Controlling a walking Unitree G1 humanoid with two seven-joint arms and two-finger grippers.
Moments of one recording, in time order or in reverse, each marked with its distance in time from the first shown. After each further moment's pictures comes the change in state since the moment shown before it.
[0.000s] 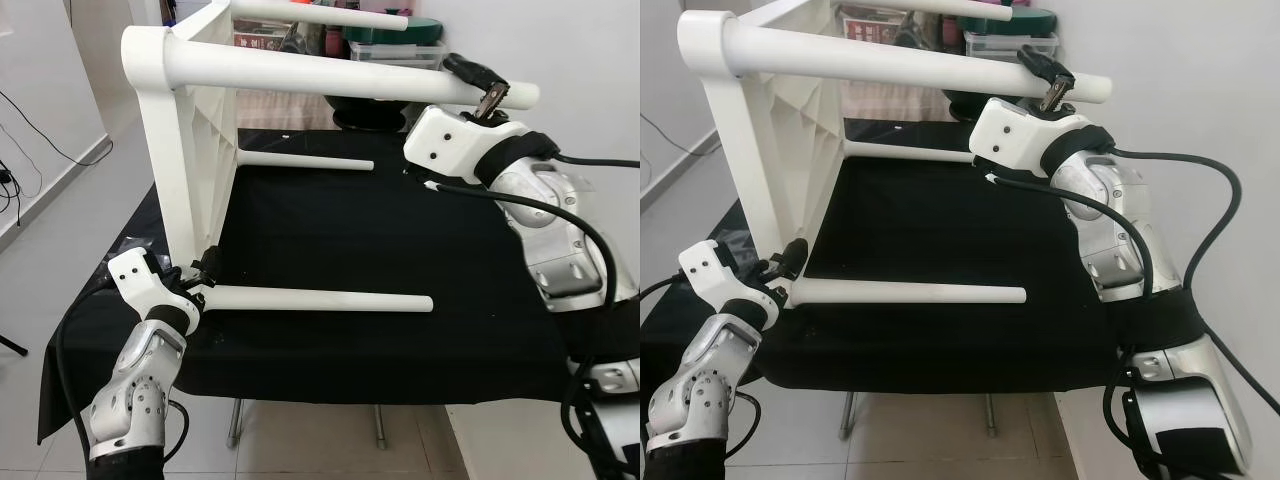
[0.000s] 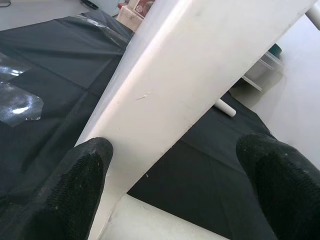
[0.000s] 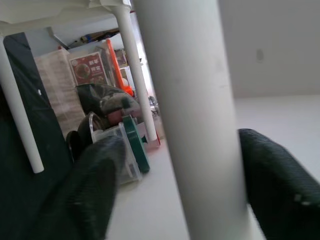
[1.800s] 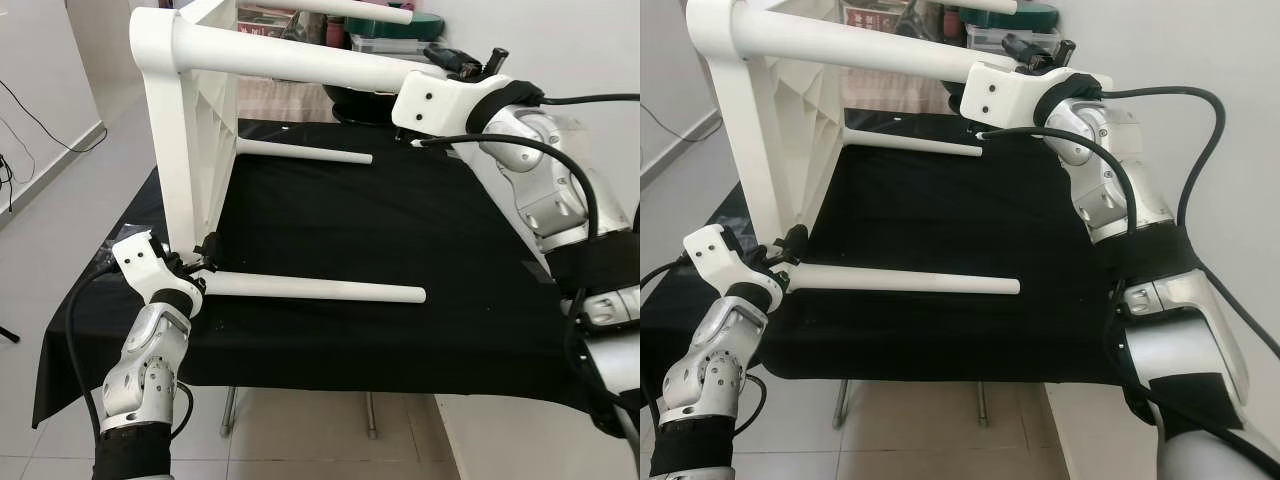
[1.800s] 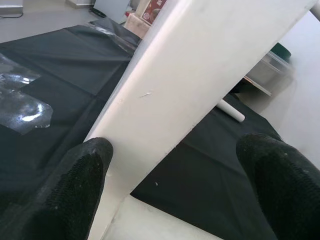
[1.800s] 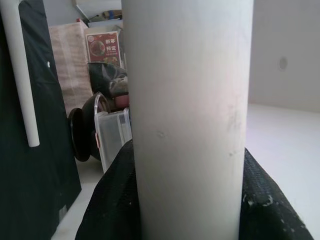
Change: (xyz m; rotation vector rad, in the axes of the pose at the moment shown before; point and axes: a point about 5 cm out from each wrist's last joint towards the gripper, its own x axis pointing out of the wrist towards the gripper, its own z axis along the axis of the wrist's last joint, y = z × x) left arm 0.014 -0.011 0.008 0.050 -0.053 -0.036; right arm 0.038 -0.021 0.000 -0.112 0.044 0.089
